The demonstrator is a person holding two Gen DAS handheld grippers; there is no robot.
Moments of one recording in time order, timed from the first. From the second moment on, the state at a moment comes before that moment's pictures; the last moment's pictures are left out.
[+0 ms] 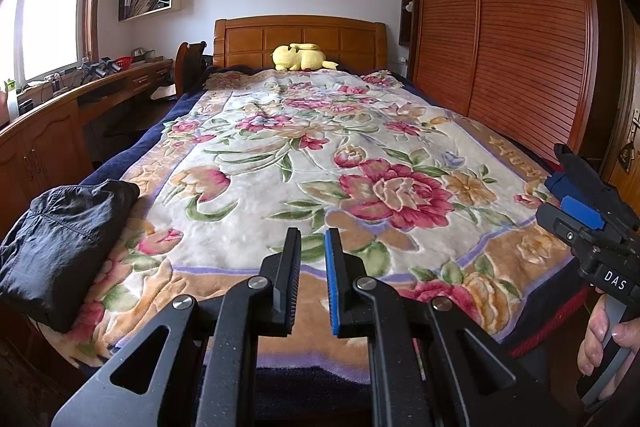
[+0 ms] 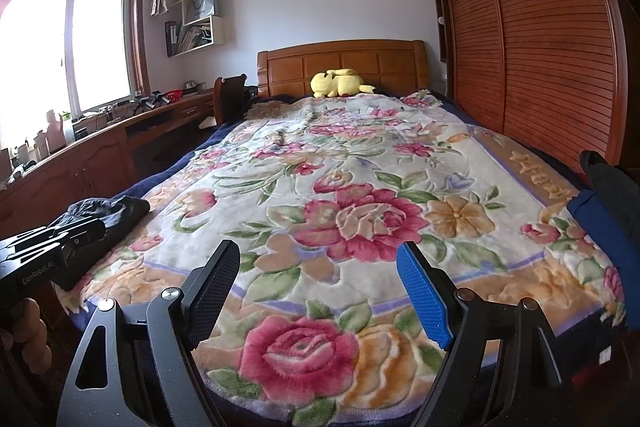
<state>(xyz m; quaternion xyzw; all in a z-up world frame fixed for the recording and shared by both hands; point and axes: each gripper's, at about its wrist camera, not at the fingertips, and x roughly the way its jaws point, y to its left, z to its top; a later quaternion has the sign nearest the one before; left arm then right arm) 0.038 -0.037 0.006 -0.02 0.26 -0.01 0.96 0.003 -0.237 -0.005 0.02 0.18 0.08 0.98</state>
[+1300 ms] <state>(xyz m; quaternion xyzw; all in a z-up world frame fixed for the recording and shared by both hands) 0.037 -0.039 0.005 -0.02 0.26 -0.01 0.96 0.003 -0.234 -0.004 0.03 0.18 0.08 0.98</state>
